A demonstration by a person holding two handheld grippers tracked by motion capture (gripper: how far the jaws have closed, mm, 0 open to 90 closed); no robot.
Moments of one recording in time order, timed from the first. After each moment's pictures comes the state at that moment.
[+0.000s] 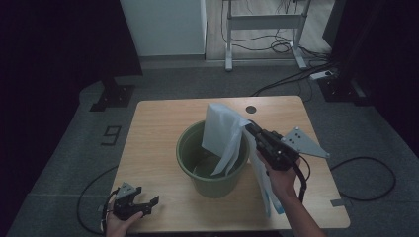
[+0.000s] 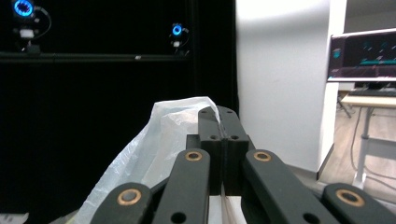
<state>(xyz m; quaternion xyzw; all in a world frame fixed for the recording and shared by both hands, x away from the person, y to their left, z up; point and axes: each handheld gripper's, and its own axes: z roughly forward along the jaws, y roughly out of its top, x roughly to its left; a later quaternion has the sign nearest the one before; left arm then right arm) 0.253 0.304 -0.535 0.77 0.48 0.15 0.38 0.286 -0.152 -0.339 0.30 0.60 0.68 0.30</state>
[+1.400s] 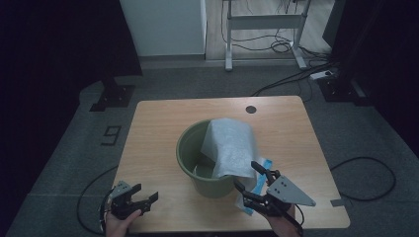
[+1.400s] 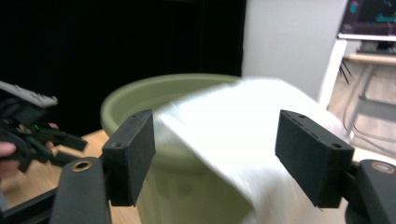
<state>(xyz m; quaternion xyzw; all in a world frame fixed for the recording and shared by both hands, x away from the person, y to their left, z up) 0.250 0.303 -0.519 0.74 0.50 0.14 0.43 0.215 -0.144 -0.414 0.31 0.67 0.61 0.29</state>
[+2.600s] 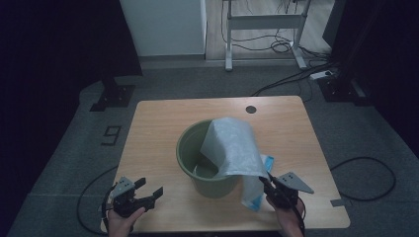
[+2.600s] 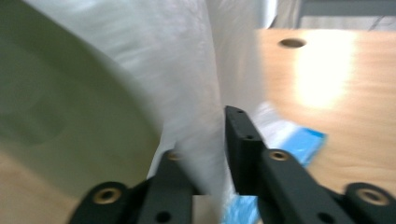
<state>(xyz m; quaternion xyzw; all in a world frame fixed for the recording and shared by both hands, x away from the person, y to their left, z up) 0.243 0.276 -0.476 0.74 0.46 0.18 0.47 0.260 -0.189 -0.500 0.48 0.67 0.50 0.27</state>
